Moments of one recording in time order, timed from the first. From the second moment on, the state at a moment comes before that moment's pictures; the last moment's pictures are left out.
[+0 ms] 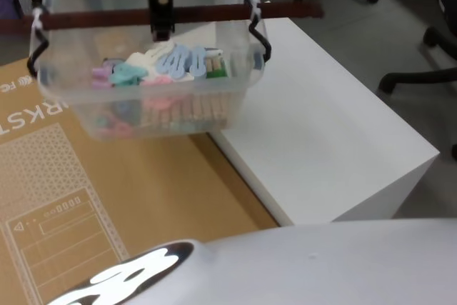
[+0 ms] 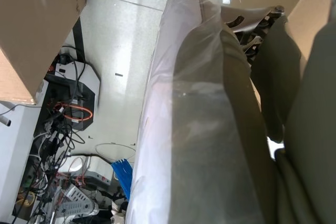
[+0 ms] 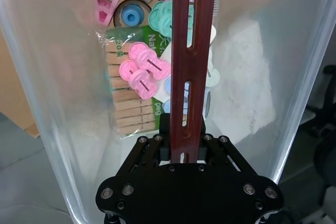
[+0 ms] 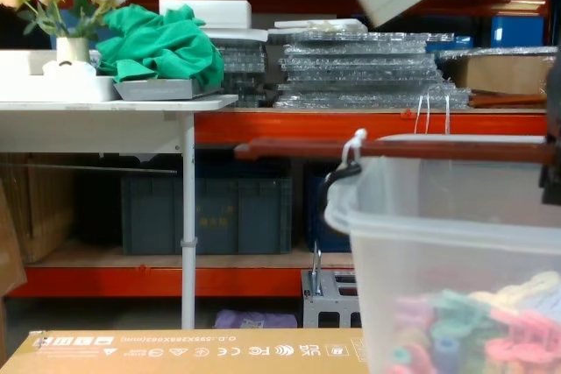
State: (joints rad) left arm -1.47 0.97 1.56 -0.90 0.05 0.15 -1.47; right arm 1.58 0.67 -1.50 -1.60 -0.28 -0.26 1.49
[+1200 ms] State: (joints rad) left arm -1.47 0.97 1.56 -0.90 0.05 0.15 -1.47; right arm 1.53 0.89 -1.40 -1.59 -0.30 0.07 1.59
